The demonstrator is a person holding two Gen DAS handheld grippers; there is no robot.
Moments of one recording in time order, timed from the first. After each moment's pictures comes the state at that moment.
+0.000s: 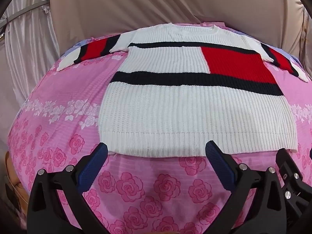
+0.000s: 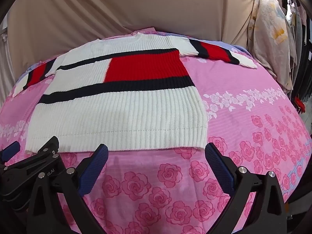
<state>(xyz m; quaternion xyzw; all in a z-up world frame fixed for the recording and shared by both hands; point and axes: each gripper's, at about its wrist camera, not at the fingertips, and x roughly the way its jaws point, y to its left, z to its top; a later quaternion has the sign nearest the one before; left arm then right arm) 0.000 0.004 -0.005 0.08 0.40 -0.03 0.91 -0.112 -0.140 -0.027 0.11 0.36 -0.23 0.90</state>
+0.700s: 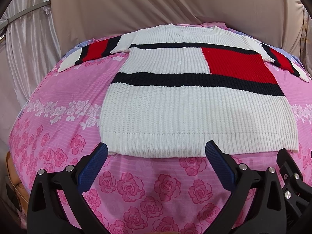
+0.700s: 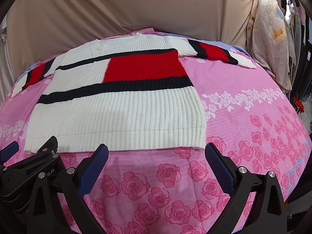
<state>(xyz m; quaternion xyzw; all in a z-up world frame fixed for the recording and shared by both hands) 0.000 0.005 -0.005 0.08 0.40 -0.03 0.91 -0.115 -0.142 -0.031 0.11 0.36 -0.23 0.90</state>
